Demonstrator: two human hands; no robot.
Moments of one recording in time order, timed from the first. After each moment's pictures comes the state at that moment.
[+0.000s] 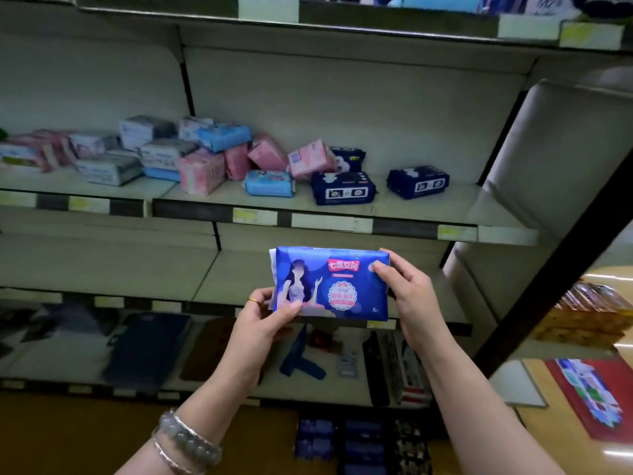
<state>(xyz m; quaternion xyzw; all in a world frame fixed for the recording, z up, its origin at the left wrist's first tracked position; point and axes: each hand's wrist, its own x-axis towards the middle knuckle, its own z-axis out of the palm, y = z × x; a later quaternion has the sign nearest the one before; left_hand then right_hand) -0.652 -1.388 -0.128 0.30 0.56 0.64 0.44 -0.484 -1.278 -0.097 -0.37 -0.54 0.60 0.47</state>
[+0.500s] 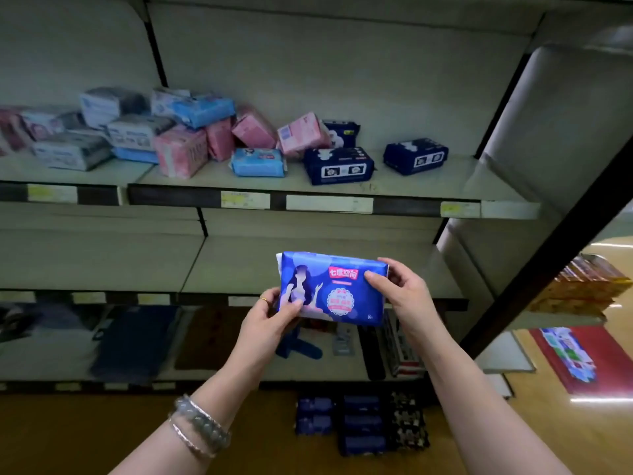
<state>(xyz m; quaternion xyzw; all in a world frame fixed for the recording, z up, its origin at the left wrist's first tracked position) -0.676 -1.361 -0.172 0.30 0.57 0.60 0.48 -0.499 -1.261 -0.151 -0.43 -0.53 0.58 0.44</state>
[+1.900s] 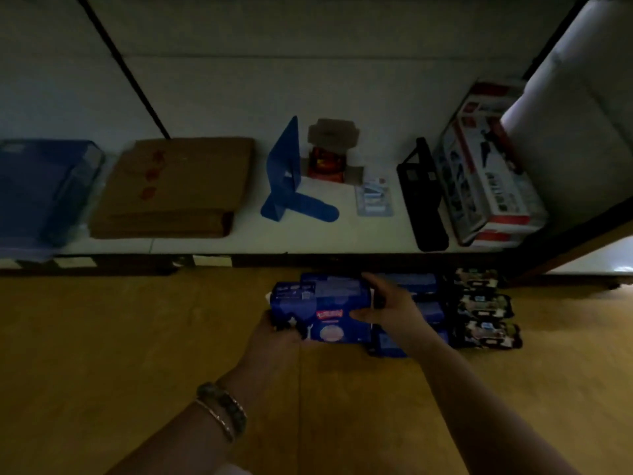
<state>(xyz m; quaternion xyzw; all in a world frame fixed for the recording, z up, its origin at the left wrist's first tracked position) -0.657 -1.309 -0.793 0.17 0.72 0.38 0.55 -0.488 -1.208 -0.796 -0.55 -0.56 0.61 0.12</state>
